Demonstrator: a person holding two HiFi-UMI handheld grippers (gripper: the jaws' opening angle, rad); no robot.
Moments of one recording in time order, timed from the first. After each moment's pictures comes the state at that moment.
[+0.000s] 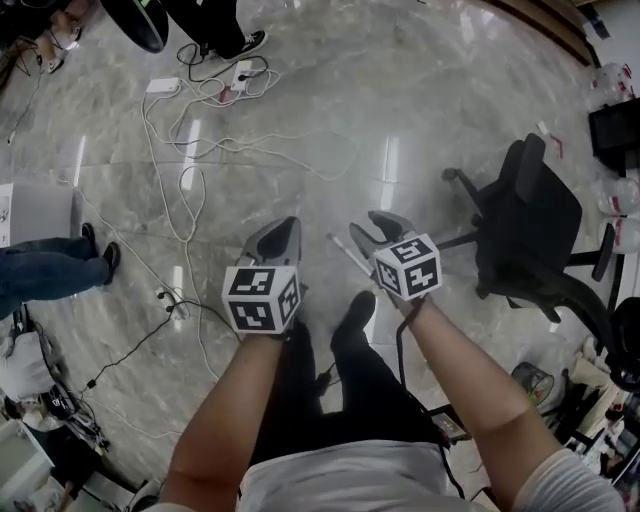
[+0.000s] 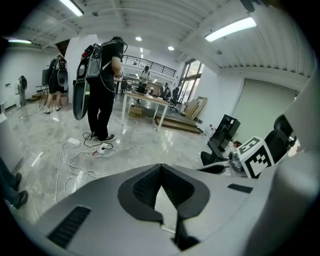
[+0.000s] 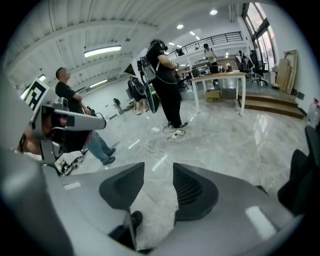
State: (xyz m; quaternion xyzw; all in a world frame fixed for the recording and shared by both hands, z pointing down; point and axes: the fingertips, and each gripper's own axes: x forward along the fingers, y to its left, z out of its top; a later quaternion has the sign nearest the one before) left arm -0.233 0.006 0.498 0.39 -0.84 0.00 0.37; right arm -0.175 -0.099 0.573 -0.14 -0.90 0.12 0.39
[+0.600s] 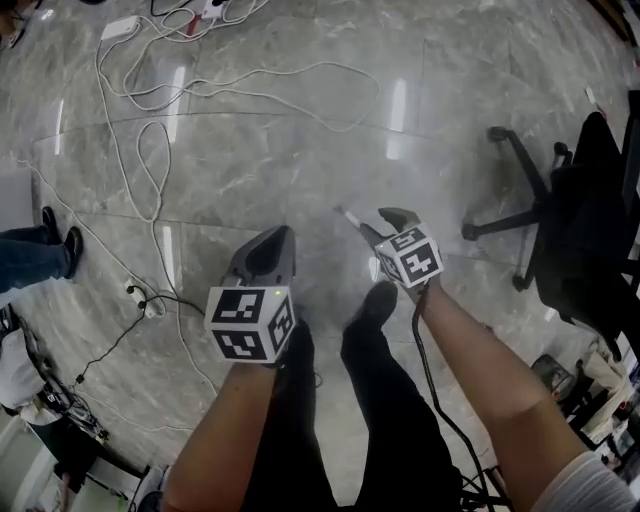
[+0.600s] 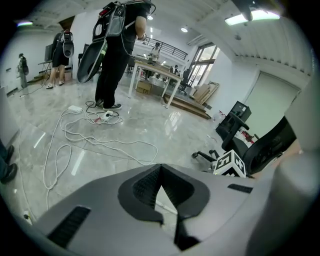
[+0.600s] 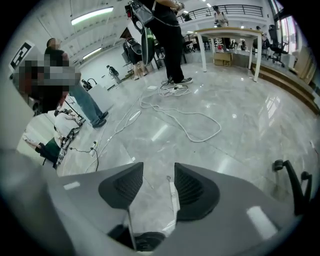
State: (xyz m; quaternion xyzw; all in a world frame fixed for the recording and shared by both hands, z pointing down) left arm -0.240 0.054 0.817 0.36 -0.81 0.00 0.46; right arm -0.155 -0.072 0.975 -0.17 -0.83 0.08 0.53
